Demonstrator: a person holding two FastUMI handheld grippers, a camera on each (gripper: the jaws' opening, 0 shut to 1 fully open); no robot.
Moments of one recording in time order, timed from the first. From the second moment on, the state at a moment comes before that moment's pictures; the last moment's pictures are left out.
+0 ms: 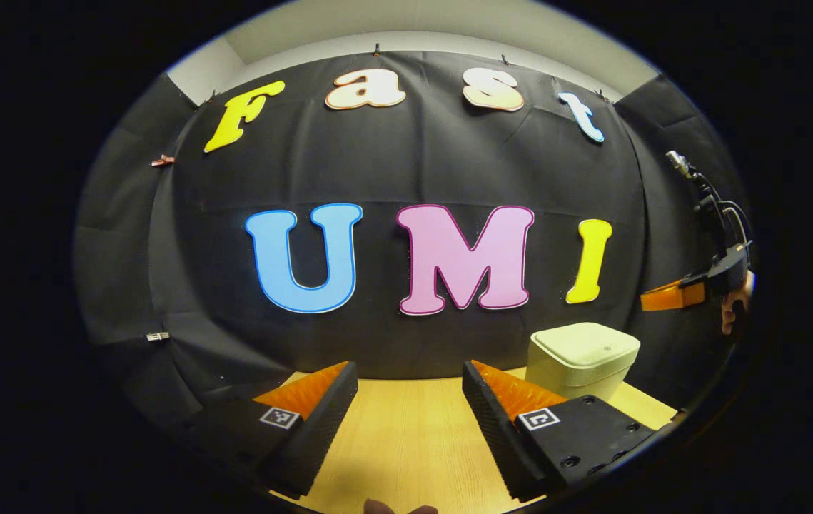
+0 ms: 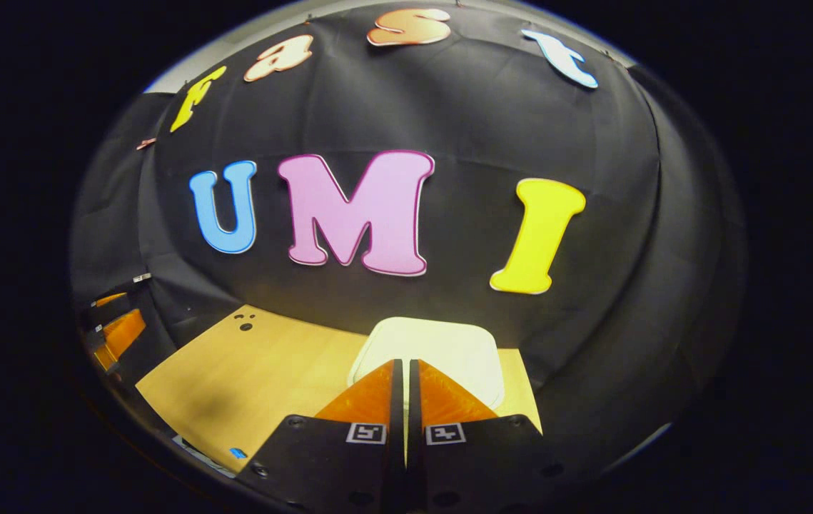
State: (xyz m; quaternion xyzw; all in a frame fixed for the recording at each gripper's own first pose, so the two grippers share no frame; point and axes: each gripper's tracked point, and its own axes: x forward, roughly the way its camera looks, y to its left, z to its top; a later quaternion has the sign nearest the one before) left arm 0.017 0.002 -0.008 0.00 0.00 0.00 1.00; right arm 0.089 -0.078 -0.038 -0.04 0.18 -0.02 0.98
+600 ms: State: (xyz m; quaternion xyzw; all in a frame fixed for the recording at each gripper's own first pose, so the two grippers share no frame) left arm 0.005 0.012 -0.008 0.00 0.00 0.02 1.00; right arm 0.147 -0.103 -0.115 -0.04 0.27 -0.02 0.96
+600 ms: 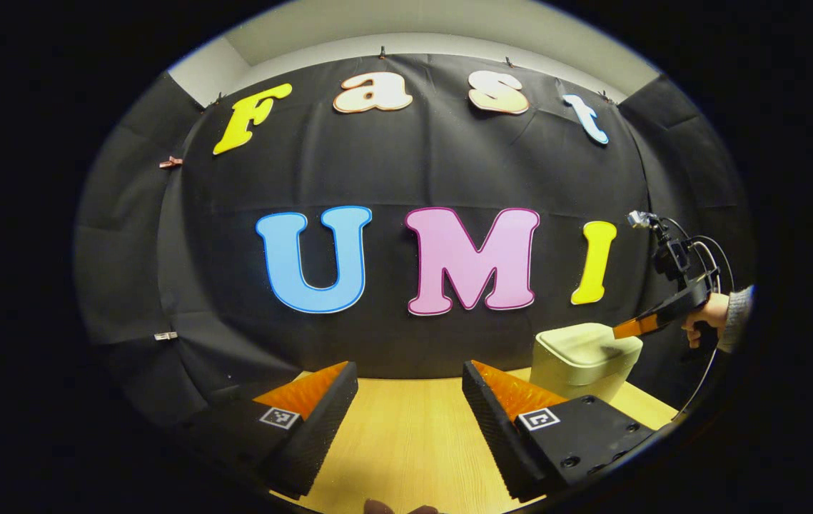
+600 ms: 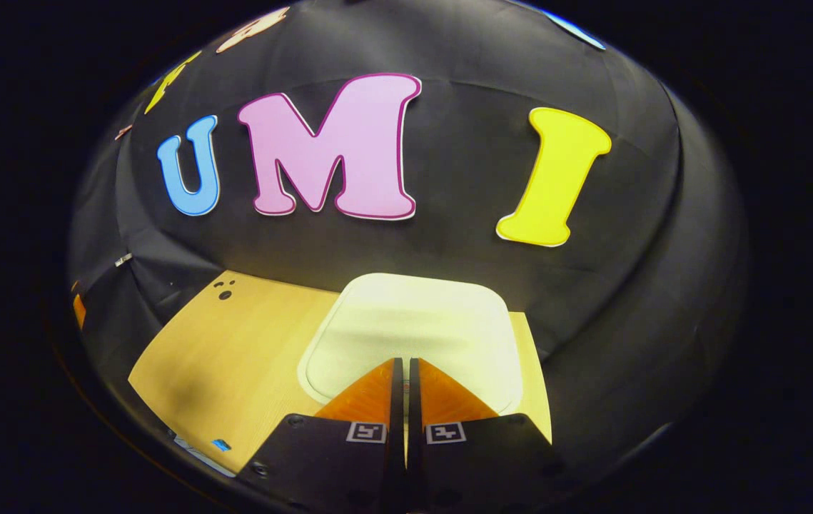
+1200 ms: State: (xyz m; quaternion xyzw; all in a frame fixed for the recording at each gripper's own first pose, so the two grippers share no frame) left arm 0.003 0.020 -0.016 0.00 0.01 0.03 1.00; right arm 0.153 -0.113 -0.141 -0.03 0.30 -0.03 0.95
